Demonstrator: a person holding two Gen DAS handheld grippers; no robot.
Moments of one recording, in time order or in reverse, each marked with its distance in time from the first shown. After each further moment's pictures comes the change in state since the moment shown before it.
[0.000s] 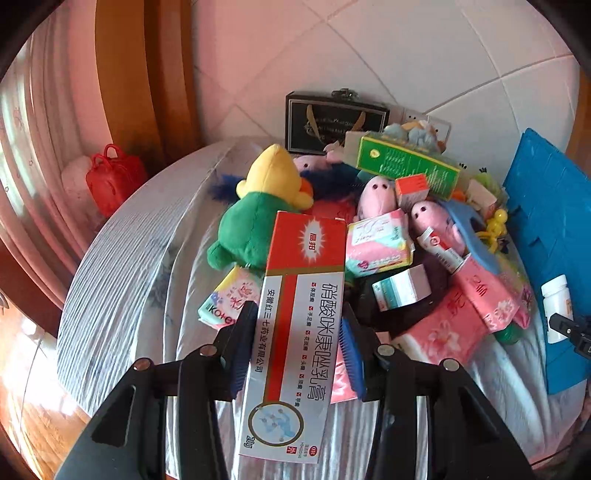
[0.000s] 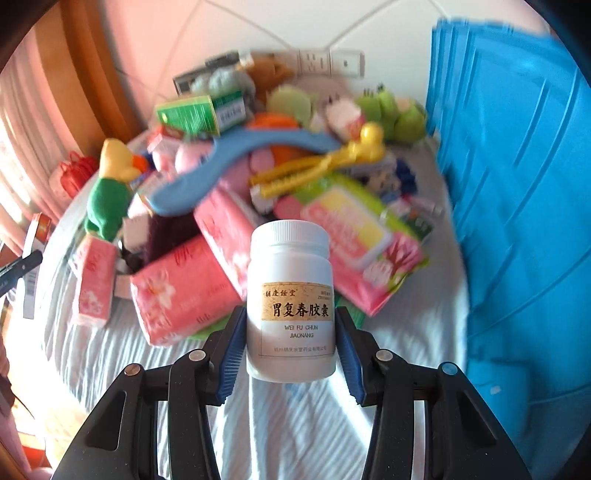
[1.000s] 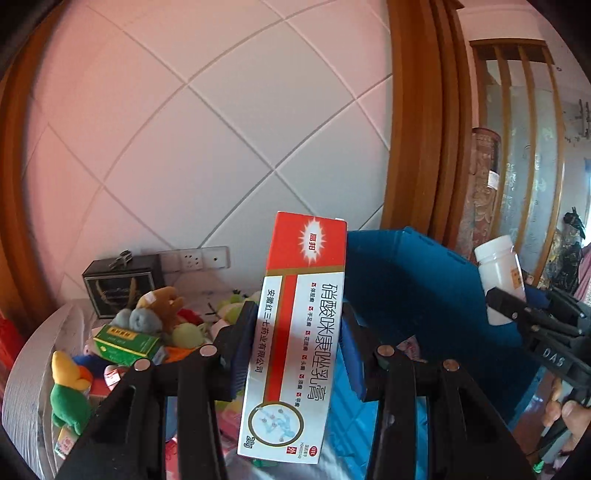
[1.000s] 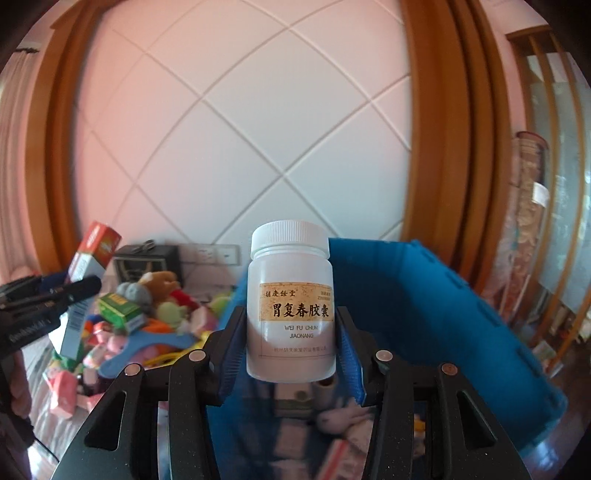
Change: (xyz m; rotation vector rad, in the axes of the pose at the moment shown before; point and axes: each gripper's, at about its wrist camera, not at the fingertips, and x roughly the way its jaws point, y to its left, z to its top) left arm -0.161 -0.353 0.090 0.297 -0.388 -0.456; right arm -0.261 -0.160 0.023 0.070 -0.573 -0.284
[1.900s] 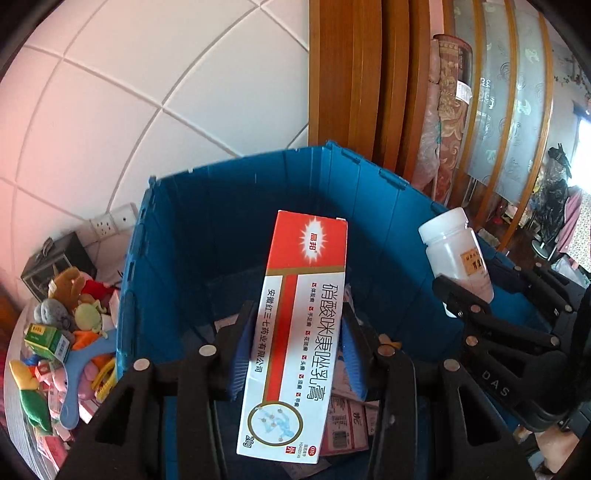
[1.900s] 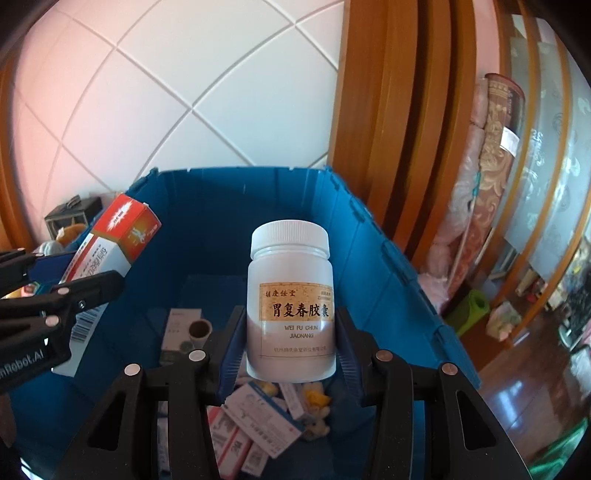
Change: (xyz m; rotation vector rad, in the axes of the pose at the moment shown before) left arm 0.124 -0.192 -0.004 0.103 0.339 -0.080; right arm 0.062 -0.158 -0.028 0.013 0.260 -0.130
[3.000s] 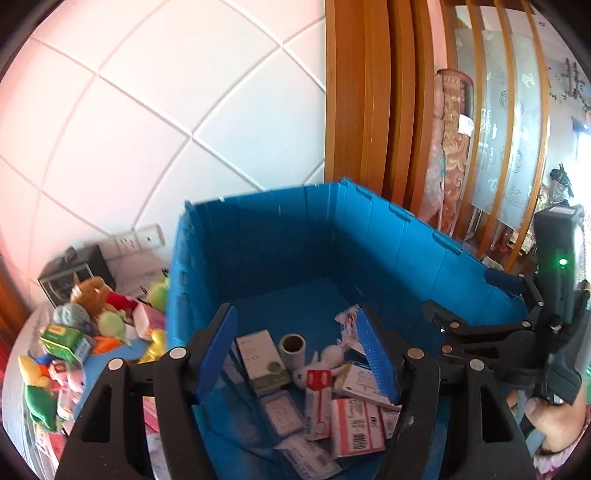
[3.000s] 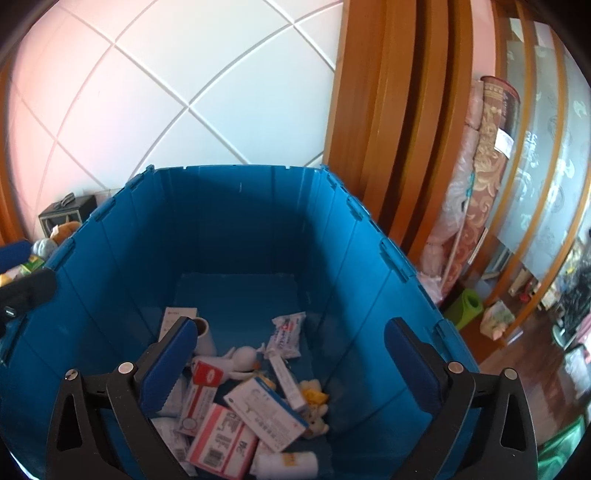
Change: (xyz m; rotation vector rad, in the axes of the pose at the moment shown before) left arm -0.052 0.031 -0.019 -0.011 -0.163 0.049; right arm 0.006 0.001 -0.001 0.020 -0.007 -0.041
